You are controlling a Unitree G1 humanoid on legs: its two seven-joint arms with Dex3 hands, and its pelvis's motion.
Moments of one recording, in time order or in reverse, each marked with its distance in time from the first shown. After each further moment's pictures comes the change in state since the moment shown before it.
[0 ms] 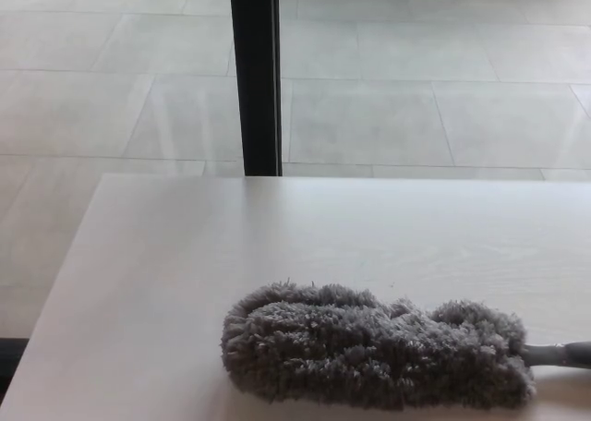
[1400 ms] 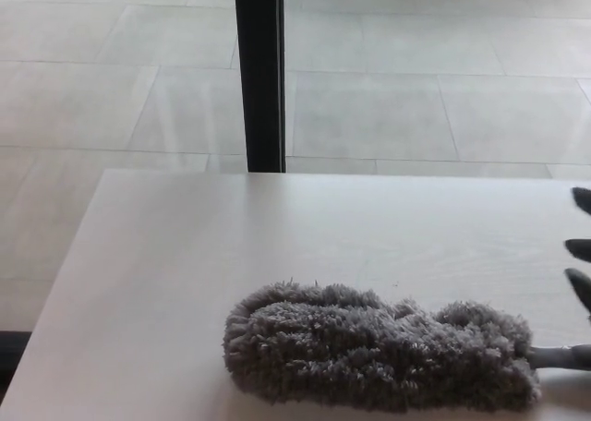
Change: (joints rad) left_arm -0.049 0.010 0.024 0.035 -0.024 0.000 -0.036; right_arm -0.462 0.060 0.341 -0.932 0.052 0.009 0.128
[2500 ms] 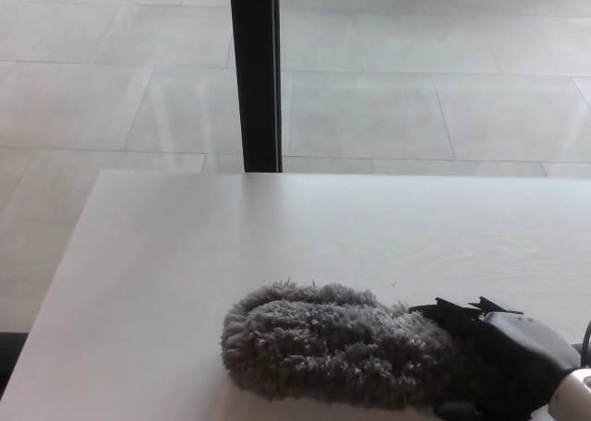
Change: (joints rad) left_arm -0.040 0.000 0.002 0.000 -0.001 0.000 0.000; right_arm -0.155 -0.070 0.542 0.183 -0.453 -0.006 -0.114
